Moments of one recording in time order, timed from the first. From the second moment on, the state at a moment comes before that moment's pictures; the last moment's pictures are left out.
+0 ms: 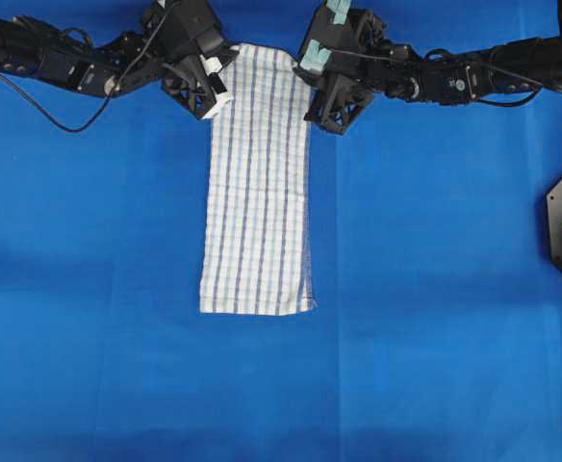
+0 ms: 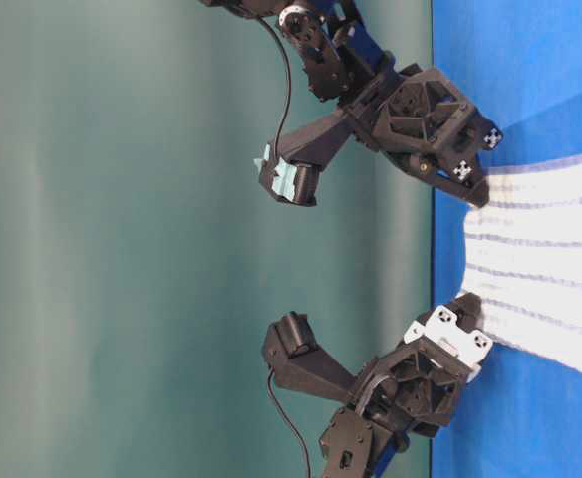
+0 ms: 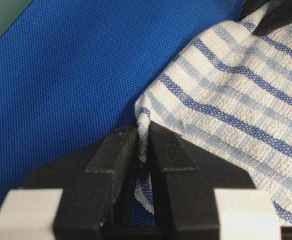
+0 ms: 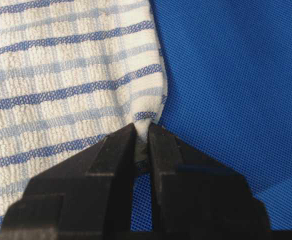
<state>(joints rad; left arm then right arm) 0.46 0.35 0.64 -0.37 -0.41 0.38 -0.44 0.30 0.61 0.71 -0.22 -0.70</state>
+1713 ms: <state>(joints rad) 0.10 -0.09 0.87 -0.37 -0.32 0.41 -0.04 -0.13 0.84 0.89 -0.23 -0.68</state>
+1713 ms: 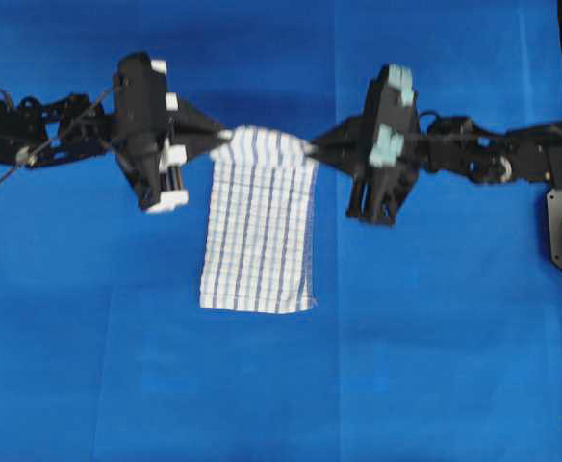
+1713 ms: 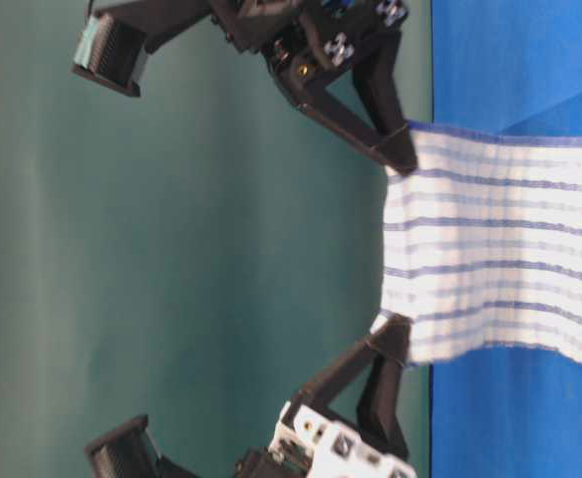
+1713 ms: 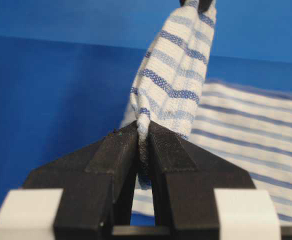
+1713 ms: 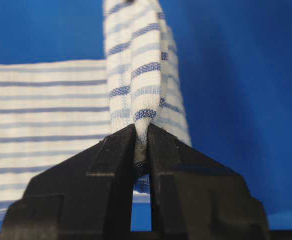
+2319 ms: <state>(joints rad) -0.14 -0.10 0.91 -0.38 -0.36 0.31 0.23 -0.03 0.82 1.12 -0.40 -0.69</state>
